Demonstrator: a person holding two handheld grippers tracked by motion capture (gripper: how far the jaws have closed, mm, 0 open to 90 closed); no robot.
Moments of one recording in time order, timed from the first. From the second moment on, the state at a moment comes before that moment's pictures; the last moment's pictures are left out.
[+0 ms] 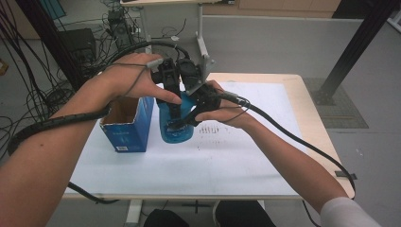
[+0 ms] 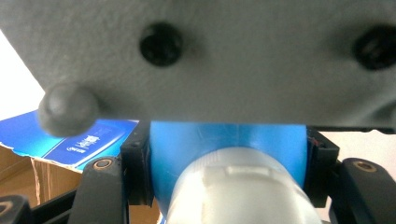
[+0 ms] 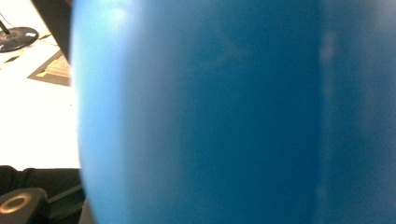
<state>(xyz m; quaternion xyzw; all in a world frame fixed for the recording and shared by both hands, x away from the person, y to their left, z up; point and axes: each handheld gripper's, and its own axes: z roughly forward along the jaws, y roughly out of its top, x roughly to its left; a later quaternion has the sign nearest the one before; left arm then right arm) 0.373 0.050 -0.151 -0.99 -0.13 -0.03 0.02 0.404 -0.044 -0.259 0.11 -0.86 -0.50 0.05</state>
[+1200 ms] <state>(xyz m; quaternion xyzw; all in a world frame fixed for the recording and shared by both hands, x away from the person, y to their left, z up) 0.372 0.052 -0.152 -0.99 -0.13 -0.02 0.02 0.403 -0.042 -0.260 0.11 -0.86 -0.49 0.05</state>
